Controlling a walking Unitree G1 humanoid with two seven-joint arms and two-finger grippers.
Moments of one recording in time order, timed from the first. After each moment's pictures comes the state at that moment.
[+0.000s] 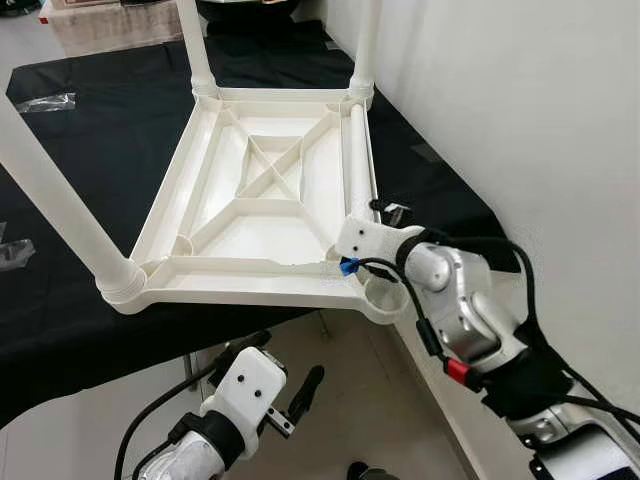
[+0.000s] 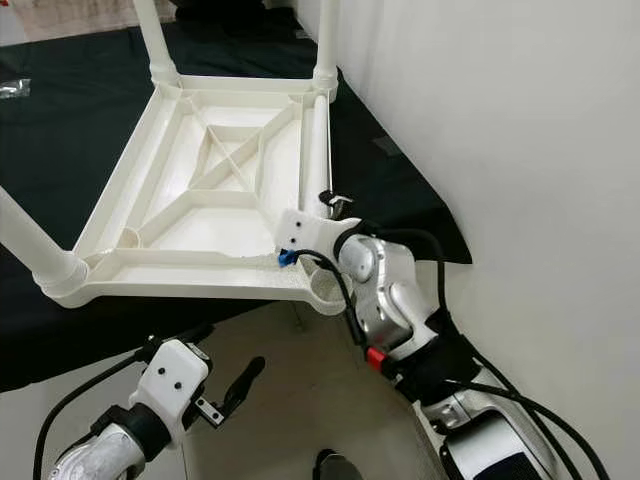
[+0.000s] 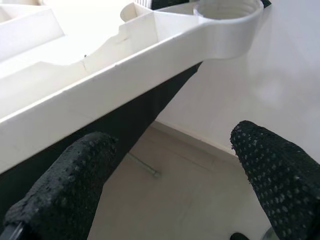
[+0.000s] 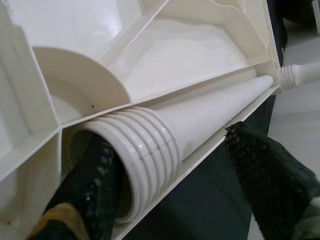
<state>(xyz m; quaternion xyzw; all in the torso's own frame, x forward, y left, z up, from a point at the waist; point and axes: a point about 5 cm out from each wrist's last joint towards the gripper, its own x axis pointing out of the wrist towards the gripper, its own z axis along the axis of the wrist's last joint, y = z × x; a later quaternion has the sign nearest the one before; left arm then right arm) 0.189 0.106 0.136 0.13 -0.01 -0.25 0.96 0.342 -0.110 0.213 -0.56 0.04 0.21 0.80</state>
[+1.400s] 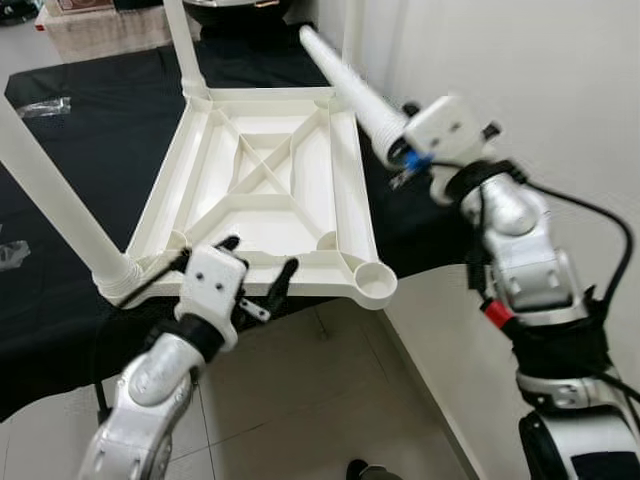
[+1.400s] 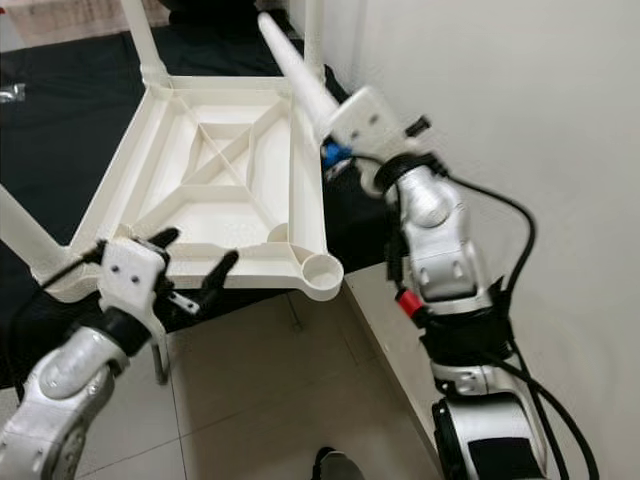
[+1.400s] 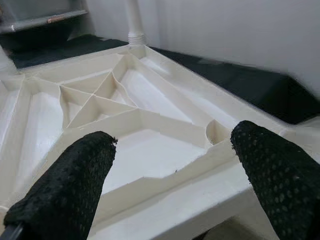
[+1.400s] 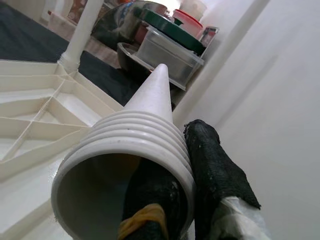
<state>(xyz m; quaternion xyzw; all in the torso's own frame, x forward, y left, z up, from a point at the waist) 0.251 0.134 0.210 0.04 -0.12 -0.17 0.98 0.342 -0.163 0.318 -0.29 -0.20 0.13 0.93</state>
